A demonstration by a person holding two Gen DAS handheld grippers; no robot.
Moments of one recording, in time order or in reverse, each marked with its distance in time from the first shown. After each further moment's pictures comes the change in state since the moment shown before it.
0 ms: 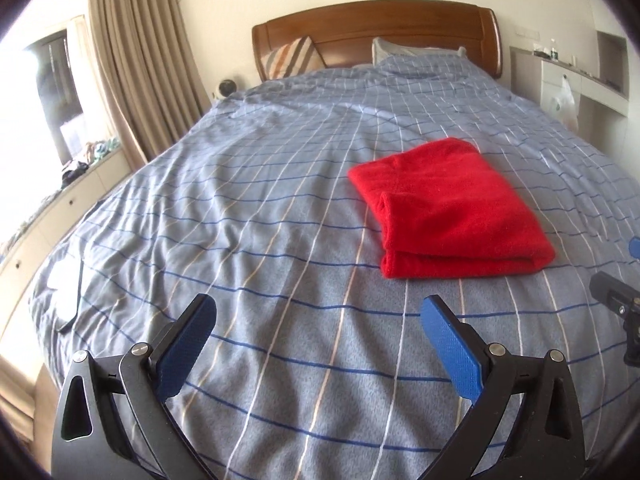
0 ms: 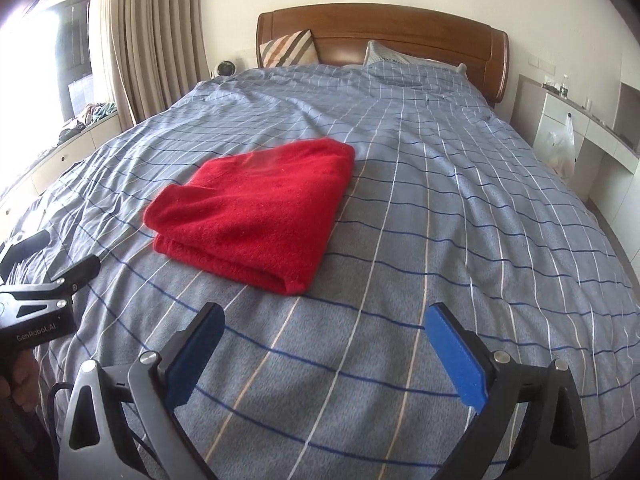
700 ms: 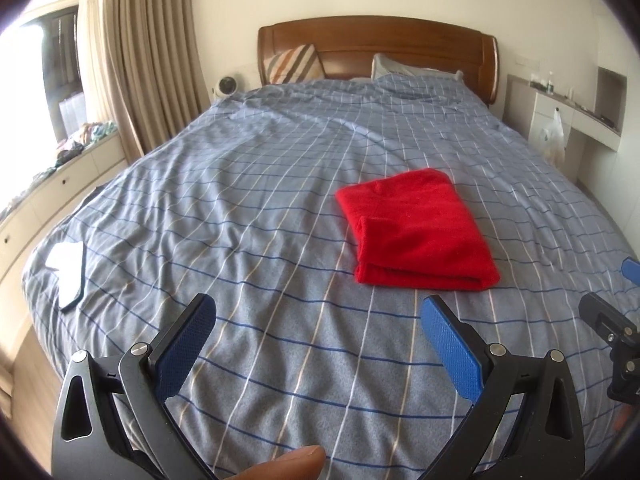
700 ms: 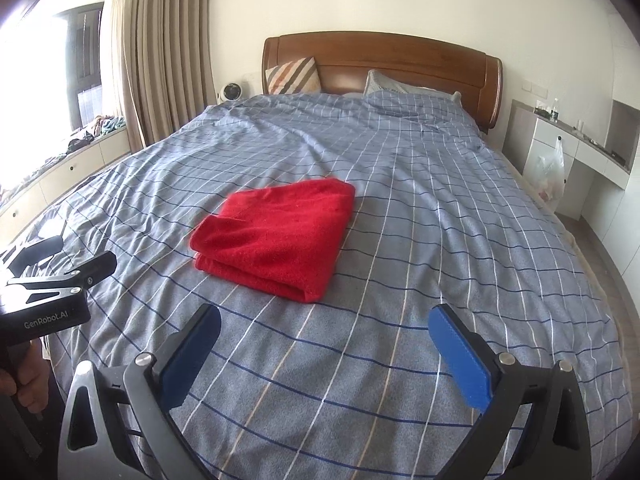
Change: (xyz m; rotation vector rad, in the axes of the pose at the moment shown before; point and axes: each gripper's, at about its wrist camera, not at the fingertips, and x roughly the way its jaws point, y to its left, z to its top) left arm -0.056 0.012 0.008 -0.089 0.000 -0.087; right arm -0.078 0.013 0.011 -0.031 -0.072 -0.027
